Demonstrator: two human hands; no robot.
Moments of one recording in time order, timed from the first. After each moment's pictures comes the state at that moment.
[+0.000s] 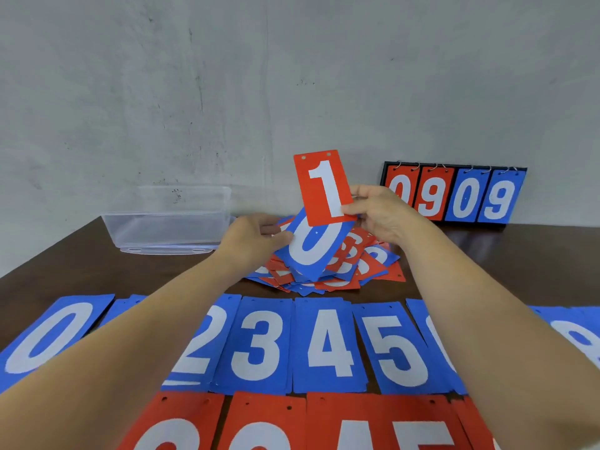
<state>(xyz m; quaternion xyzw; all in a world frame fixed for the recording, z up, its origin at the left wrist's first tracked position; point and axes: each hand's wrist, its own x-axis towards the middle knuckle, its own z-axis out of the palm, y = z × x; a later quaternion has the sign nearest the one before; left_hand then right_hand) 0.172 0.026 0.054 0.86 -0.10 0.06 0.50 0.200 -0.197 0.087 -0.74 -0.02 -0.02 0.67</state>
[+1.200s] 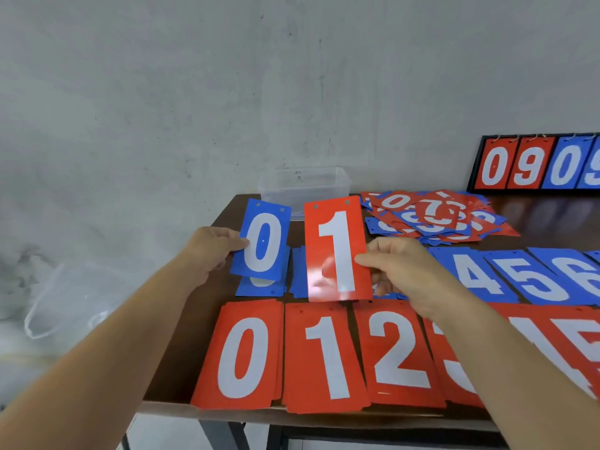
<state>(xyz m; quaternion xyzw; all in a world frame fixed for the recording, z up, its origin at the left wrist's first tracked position) 0.081 0.343 0.031 0.83 0.08 0.03 0.55 -0.006 0.060 0.049 -0.79 0.01 0.02 0.61</state>
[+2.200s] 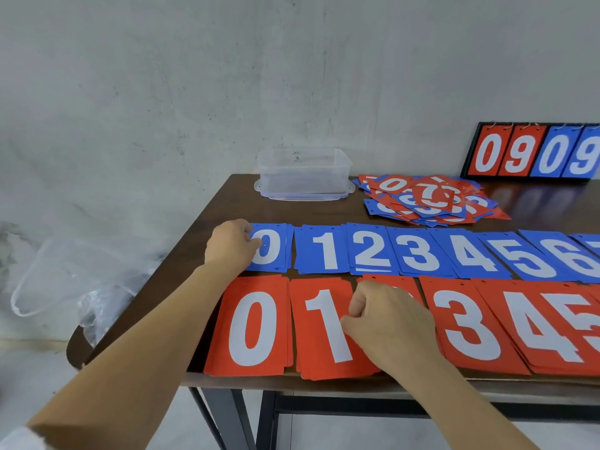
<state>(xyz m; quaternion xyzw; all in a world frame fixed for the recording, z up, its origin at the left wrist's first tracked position) 0.086 0.326 -0.018 0.95 0.04 0.14 0.28 -0.073 0.115 0.002 -0.98 0.03 -0.06 0.17</state>
